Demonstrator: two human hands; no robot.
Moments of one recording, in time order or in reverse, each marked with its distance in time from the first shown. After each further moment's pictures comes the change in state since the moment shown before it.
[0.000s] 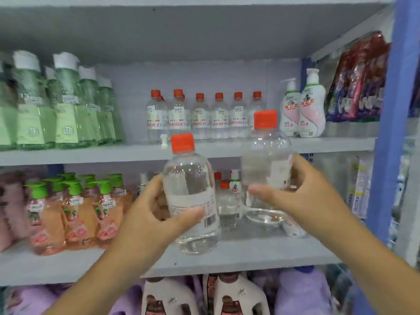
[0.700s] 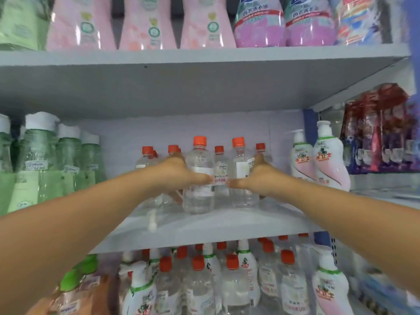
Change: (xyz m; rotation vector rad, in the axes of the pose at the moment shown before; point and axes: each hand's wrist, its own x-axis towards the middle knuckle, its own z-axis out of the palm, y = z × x) left_hand 0.295 0.039 -0.004 0.700 -0.188 -0.101; right_hand 0.278 0.020 0.024 -0.485 -0.060 0.189
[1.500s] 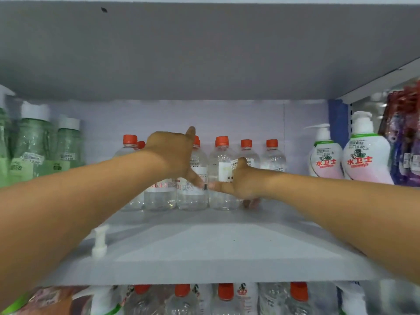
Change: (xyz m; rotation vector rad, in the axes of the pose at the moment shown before) left_hand 0.088 0.016 0.012 0.963 0.260 0.116; right_hand 0.078 -0.002 0.027 -0.415 -0.282 -0.055
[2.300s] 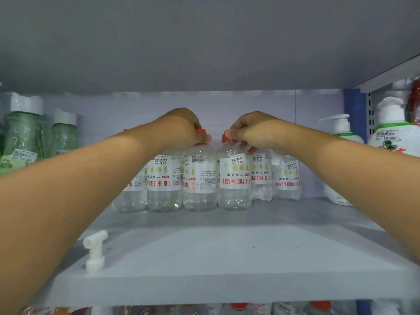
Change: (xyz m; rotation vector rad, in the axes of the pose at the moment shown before) left_hand 0.039 -0.018 -0.004 -0.627 0.014 -0.040; right_hand 0.044 0.000 -0.061 0.474 0.295 -0.277
